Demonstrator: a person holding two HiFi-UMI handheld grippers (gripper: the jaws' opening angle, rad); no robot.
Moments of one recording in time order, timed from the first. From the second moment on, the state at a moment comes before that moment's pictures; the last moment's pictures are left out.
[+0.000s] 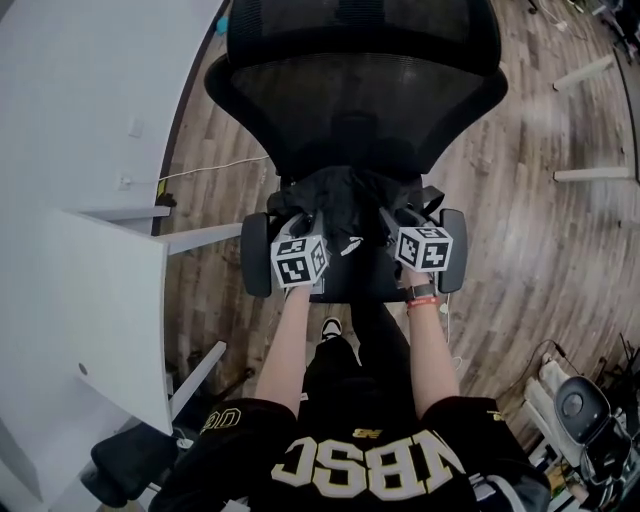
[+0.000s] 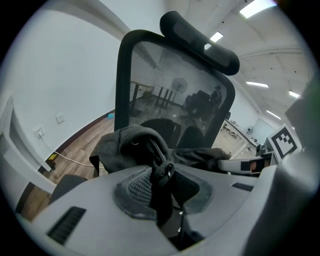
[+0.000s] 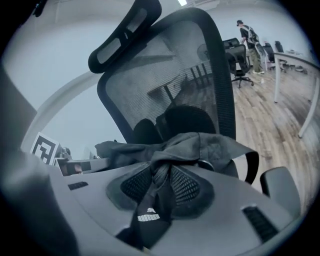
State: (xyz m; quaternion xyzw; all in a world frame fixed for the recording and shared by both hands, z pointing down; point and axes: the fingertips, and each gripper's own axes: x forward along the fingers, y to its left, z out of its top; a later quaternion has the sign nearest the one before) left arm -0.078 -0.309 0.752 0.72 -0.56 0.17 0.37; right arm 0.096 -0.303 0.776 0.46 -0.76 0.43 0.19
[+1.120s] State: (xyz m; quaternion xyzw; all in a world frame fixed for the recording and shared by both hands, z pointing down) left arm -0.113 -0.330 0.926 0.66 -0.56 0.24 0.44; right arm 0.096 -0.346 0.927 0.45 -0.74 0.42 0.29
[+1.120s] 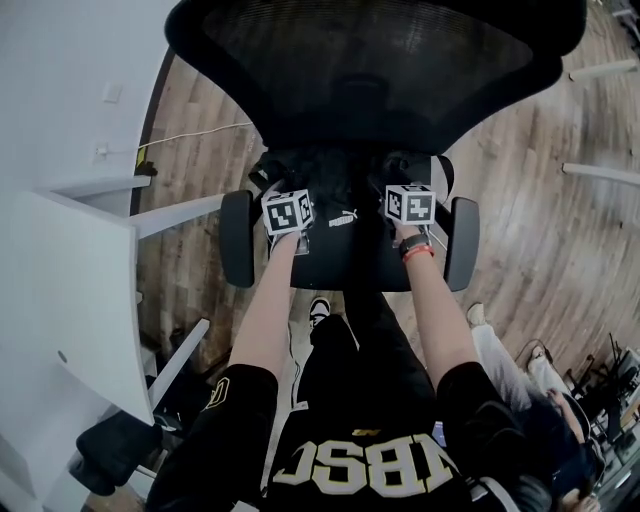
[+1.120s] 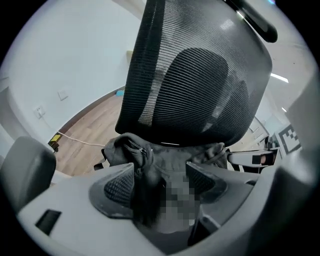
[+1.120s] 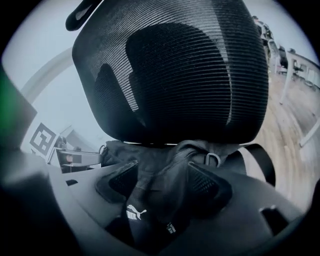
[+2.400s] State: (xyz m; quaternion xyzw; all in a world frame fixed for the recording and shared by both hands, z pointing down) left arm -0.109 -0.264 0.609 0.74 -0.60 0.08 0.28; right arm 0.092 -0.264 0.640 0.51 -0.79 0.30 0.15
